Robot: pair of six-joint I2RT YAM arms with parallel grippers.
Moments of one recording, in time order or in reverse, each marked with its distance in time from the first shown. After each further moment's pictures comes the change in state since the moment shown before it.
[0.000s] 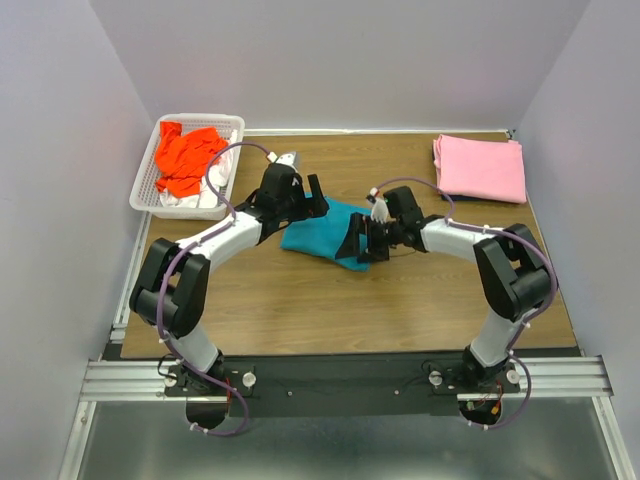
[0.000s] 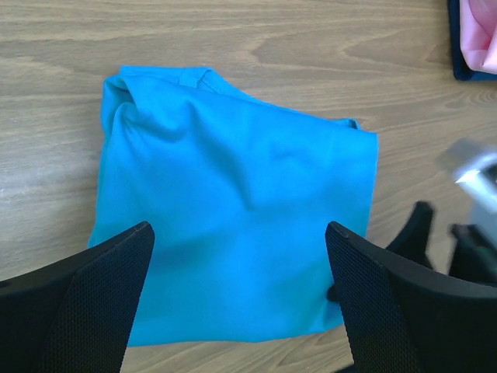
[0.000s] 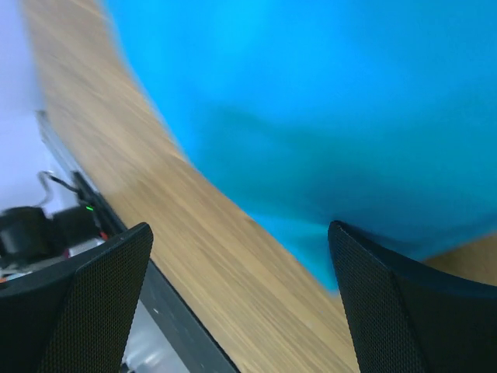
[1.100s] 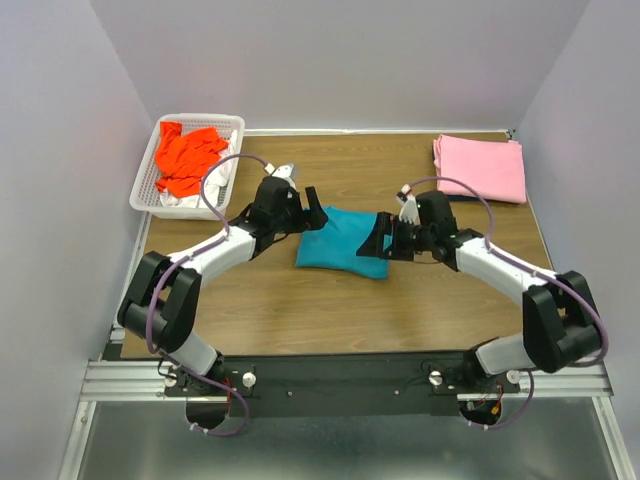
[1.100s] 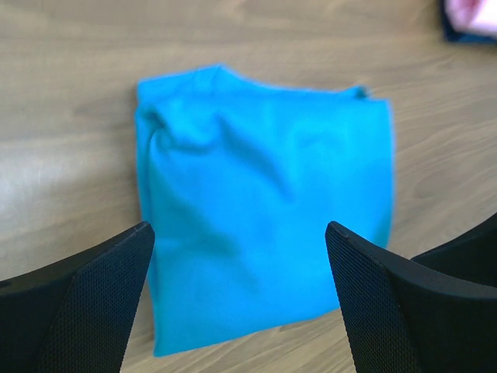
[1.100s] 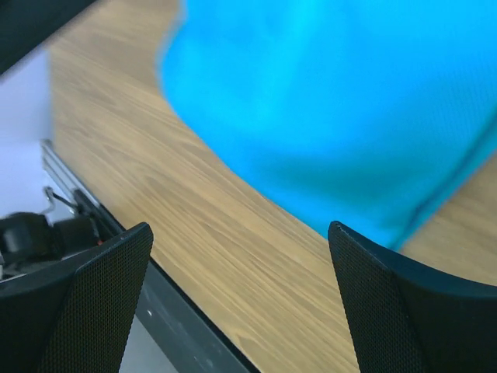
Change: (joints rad) left arm -0.014 -0.082 -0.166 0.079 0.043 -0.002; right arm -0.079 -0.315 -0.238 -0.028 0.090 -0.007
